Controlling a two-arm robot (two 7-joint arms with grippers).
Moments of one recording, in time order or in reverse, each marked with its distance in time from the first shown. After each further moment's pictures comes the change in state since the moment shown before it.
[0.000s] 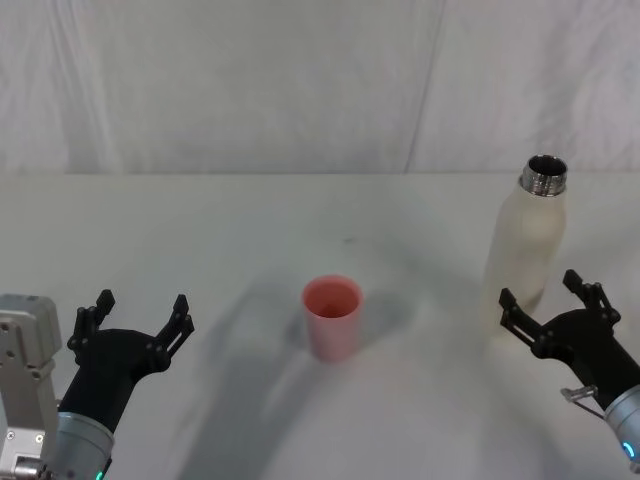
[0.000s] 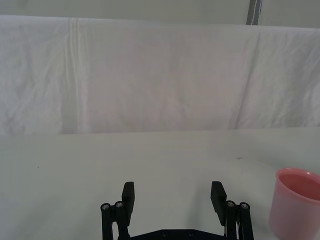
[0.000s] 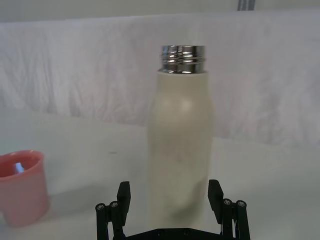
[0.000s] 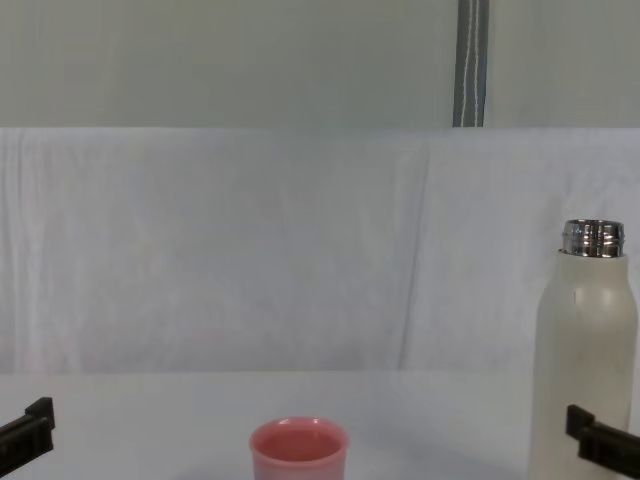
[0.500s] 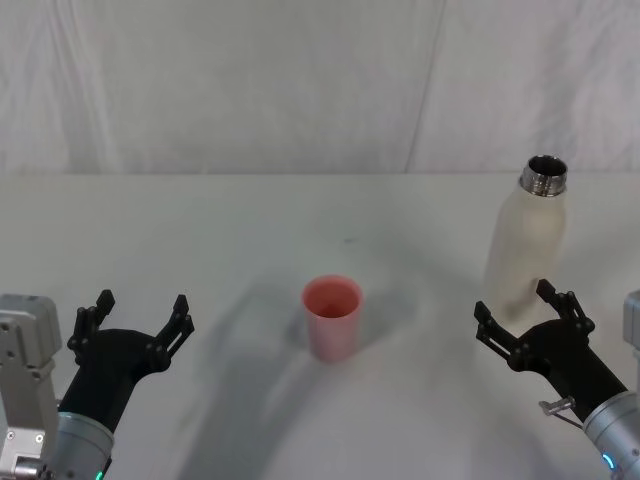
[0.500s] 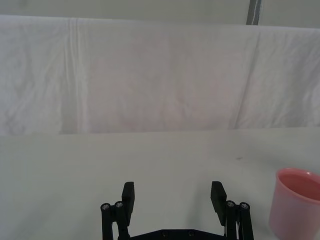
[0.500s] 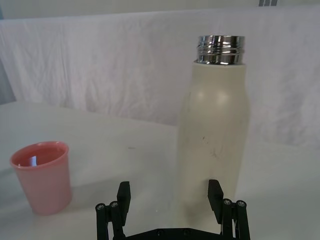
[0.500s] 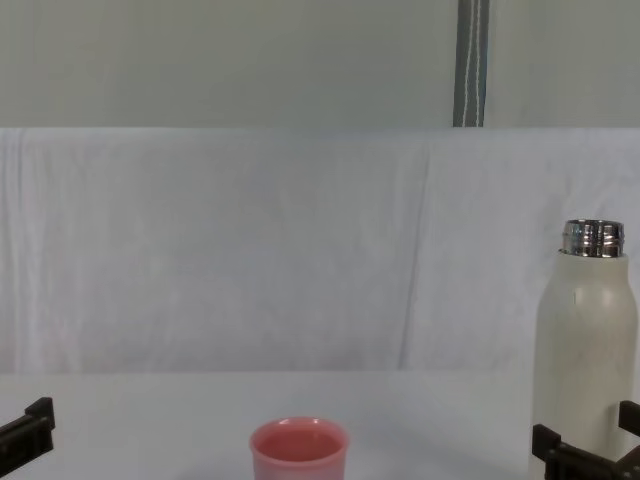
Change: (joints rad) left arm 0.000 0.000 0.000 0.000 0.000 0.000 0.000; right arm -0.005 -0.010 -0.037 0.006 -0.028 -0.015 0.018
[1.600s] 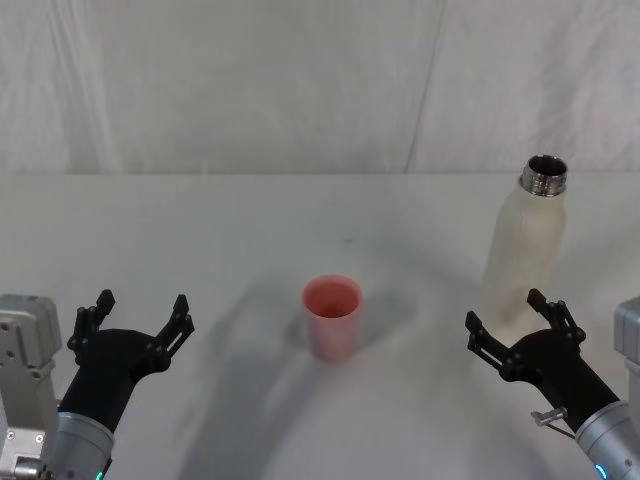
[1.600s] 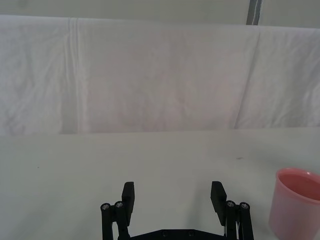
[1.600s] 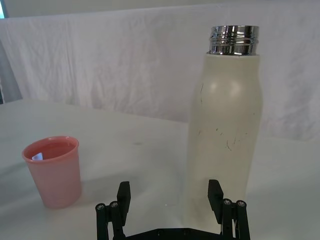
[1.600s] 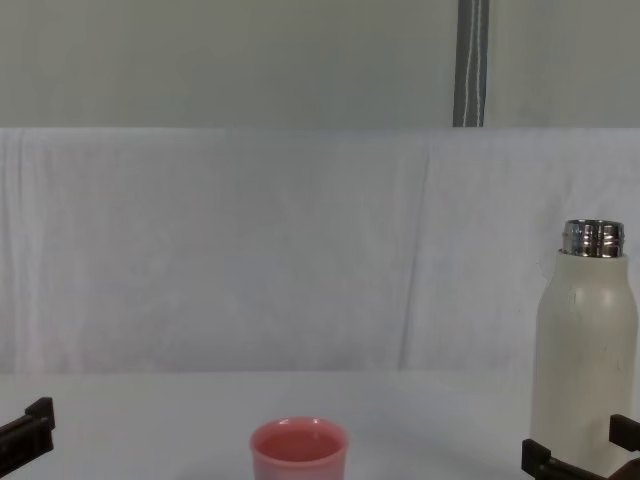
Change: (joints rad) left arm 0.000 0.000 0.000 0.000 0.000 0.000 0.000; right arm -0.018 -0.007 -0.012 -0.008 -0.004 0.002 0.001
